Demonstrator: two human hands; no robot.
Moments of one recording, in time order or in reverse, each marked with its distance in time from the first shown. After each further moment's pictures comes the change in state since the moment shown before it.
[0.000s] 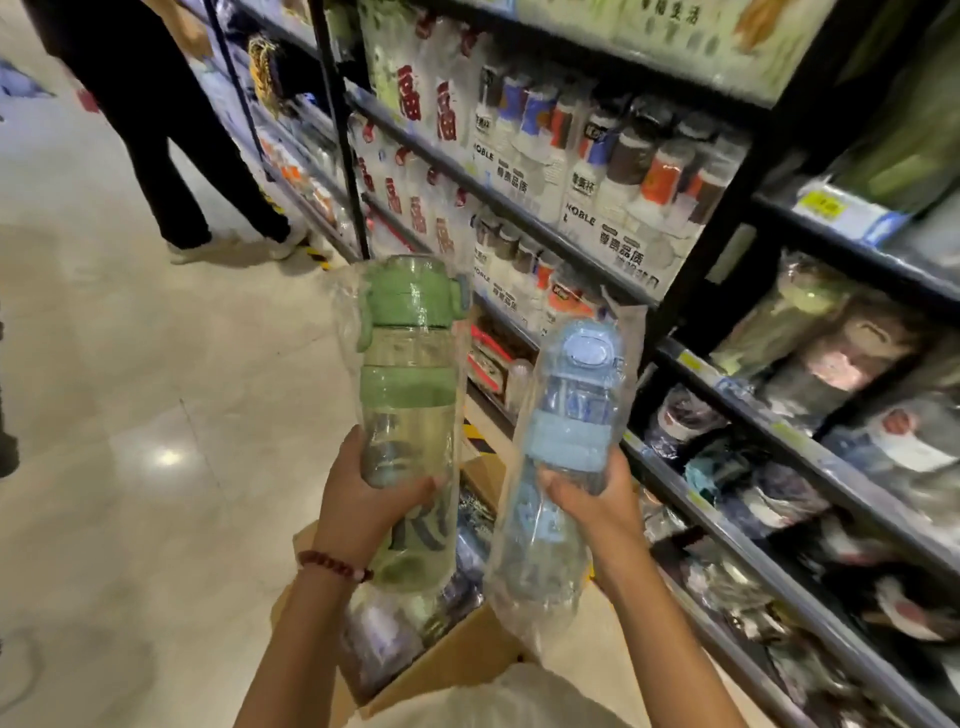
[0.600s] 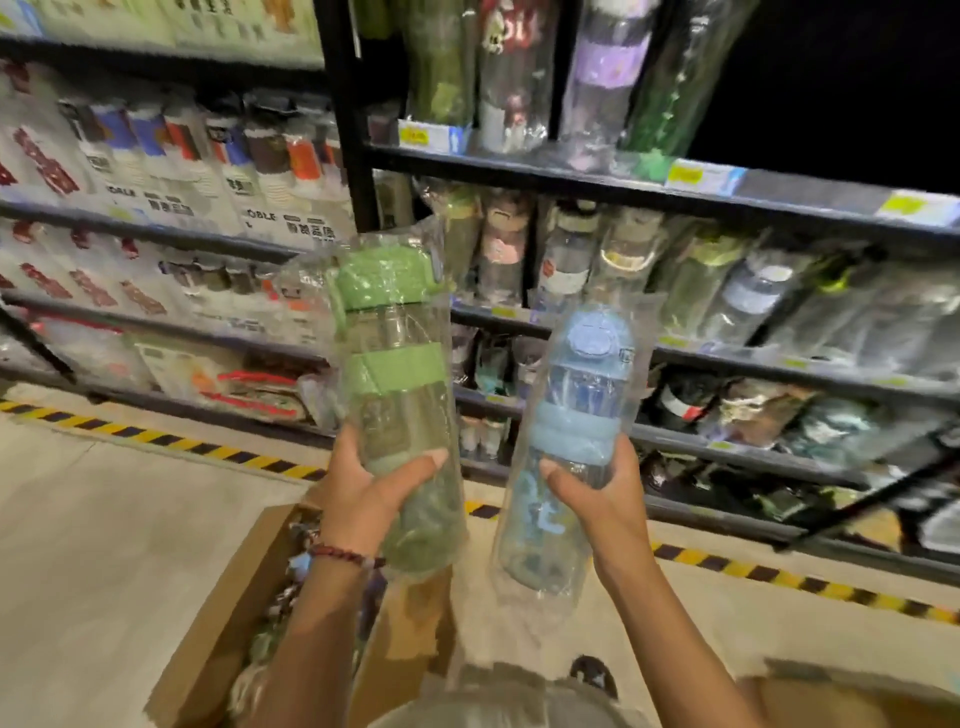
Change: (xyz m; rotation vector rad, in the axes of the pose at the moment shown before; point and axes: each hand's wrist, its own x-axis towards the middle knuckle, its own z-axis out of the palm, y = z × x) left_hand -0.093 0.014 0.137 -0.052 -0.574 0.006; right_hand -0.178 0.022 -0.122 0.101 0.725 -0.194
